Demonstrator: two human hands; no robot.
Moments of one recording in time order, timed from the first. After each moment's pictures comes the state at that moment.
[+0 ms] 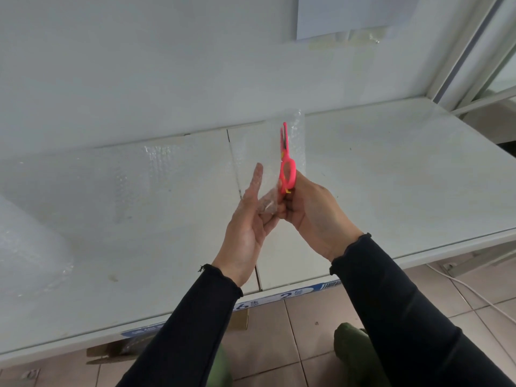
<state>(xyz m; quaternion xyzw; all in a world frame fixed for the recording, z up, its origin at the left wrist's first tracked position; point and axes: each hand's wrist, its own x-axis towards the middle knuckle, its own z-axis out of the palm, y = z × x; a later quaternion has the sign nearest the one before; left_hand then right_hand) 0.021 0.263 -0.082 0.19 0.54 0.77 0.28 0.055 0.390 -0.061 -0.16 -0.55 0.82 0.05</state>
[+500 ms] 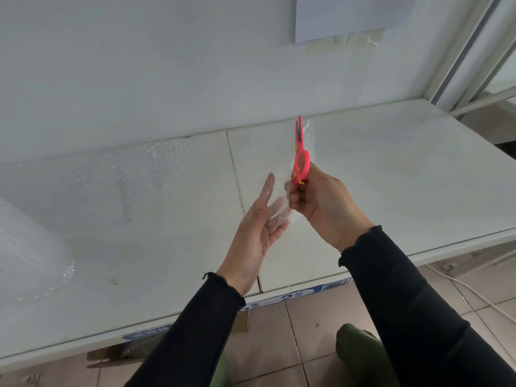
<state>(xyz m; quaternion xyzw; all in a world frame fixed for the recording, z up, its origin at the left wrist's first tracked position) 0.026 0.260 -0.096 0.21 0.57 0.74 0.29 0.051 0.408 -0.054 -0.20 -0.51 0.83 0.08</state>
